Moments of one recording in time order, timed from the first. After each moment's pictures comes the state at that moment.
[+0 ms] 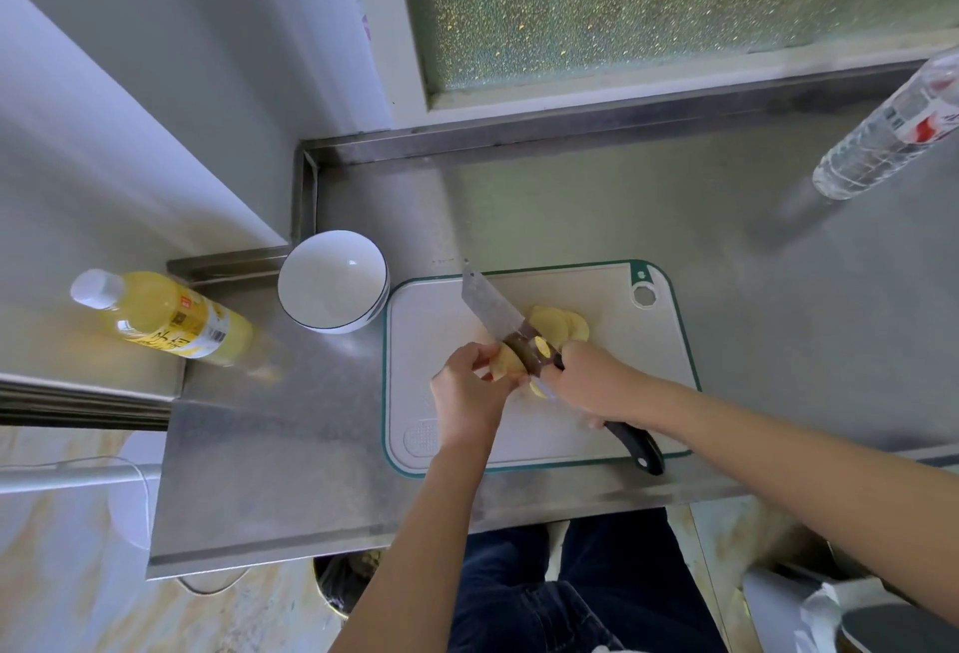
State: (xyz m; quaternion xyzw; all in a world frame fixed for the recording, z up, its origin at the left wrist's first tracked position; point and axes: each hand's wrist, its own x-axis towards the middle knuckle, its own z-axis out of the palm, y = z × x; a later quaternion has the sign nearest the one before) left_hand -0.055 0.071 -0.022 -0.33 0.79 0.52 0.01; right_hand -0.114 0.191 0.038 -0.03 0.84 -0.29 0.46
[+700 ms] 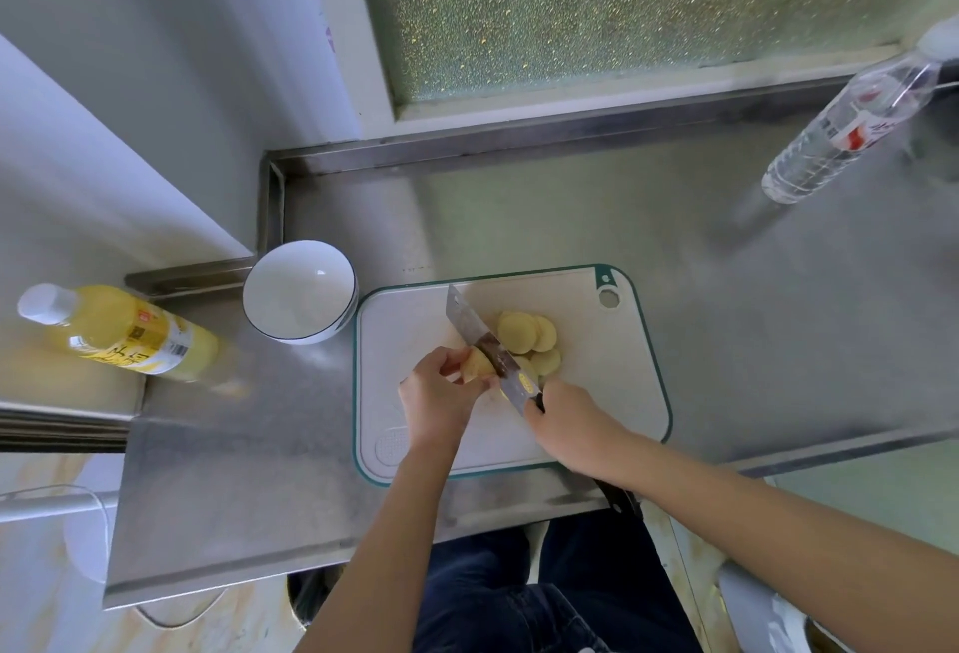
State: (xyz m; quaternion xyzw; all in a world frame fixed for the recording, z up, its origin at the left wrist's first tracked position) left_hand -0.058 0.068 -0.022 -0.33 0.79 0.52 0.02; right_hand -0.078 0.207 0.022 -0.03 0.88 -0.27 0.40
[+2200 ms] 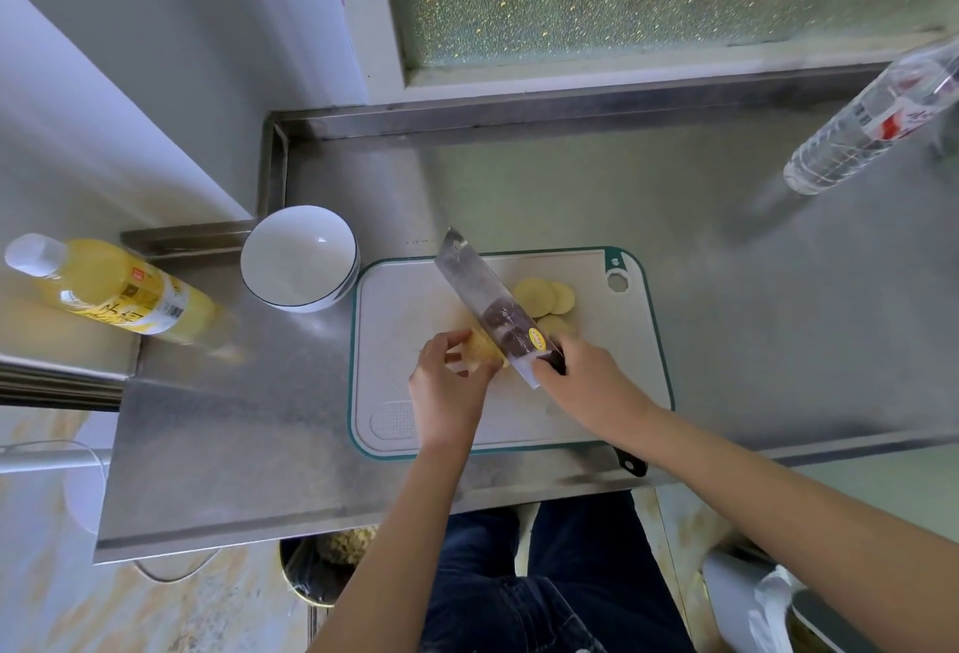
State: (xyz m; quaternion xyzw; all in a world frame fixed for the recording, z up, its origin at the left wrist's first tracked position) left_hand -0.044 0.085 -0.029 -0.34 0.78 0.52 -0.04; right_hand -0.091 0.219 0.029 -0.07 0.88 -0.34 0.32
